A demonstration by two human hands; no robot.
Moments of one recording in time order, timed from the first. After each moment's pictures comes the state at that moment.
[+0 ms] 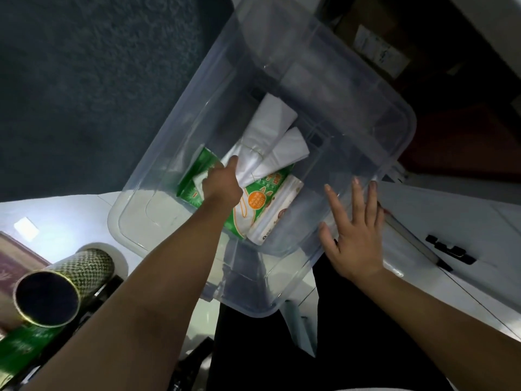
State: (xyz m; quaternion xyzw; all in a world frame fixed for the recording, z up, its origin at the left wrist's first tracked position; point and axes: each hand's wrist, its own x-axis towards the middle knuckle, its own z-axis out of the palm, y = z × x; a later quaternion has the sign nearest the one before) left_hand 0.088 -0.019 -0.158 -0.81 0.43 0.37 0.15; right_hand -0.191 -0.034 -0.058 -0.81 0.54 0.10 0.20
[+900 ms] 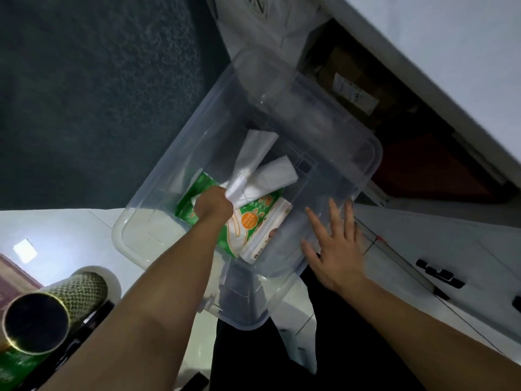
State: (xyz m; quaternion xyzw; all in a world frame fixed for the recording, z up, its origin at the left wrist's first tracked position) left_hand 0.086 -0.026 -0.121 -0.87 0.30 0.40 0.07; right_hand -0.194 -0.038 -0.047 -0.82 0.51 0.15 0.22
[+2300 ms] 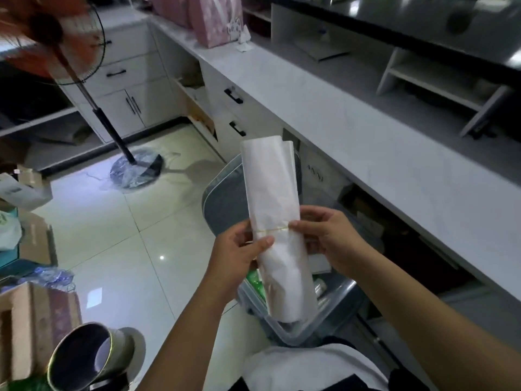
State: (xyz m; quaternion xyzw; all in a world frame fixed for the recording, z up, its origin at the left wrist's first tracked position) left_hand 0.059 0.169 0.276 -0.61 0.18 0.42 -0.64; right_hand -0.066 0.021 0.291 -0.54 0.33 -0.14 0.76
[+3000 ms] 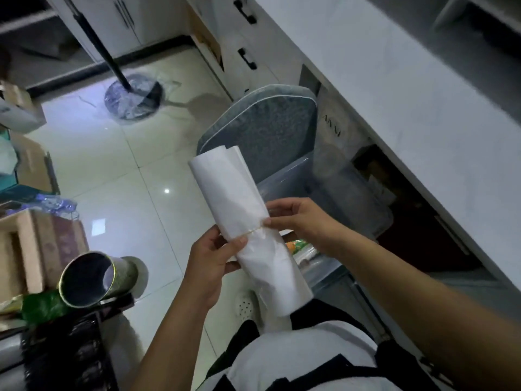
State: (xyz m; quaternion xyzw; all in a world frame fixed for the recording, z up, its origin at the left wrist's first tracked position) left_hand 0.055 0.202 0.208 -0.64 0.01 0.42 -0.65; right_hand -0.029 0.007 0.226 -0.59 0.31 0.08 0.74
